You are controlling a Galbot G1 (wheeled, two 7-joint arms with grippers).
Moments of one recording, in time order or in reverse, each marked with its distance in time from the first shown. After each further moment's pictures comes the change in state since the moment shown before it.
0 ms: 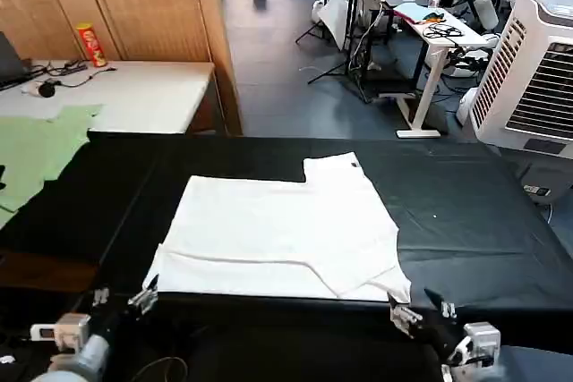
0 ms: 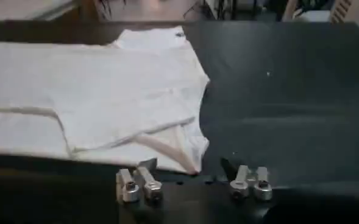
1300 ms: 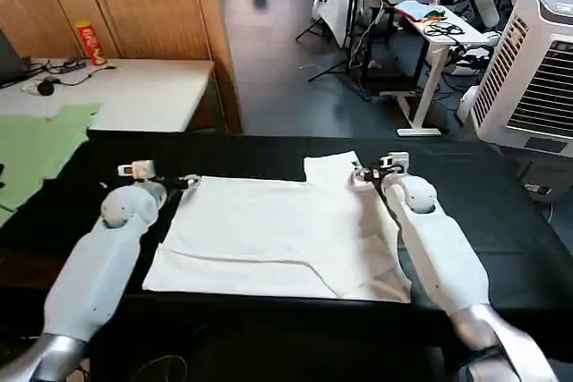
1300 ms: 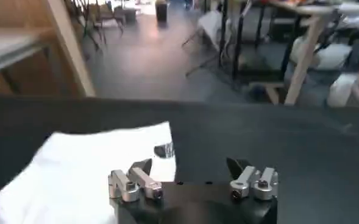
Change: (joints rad) left arm -1.154 -0.002 0.492 0.965 -0.146 0.222 0.125; right arm 1.259 0.070 -0.499 -1.314 0.011 -0.012 -0.025
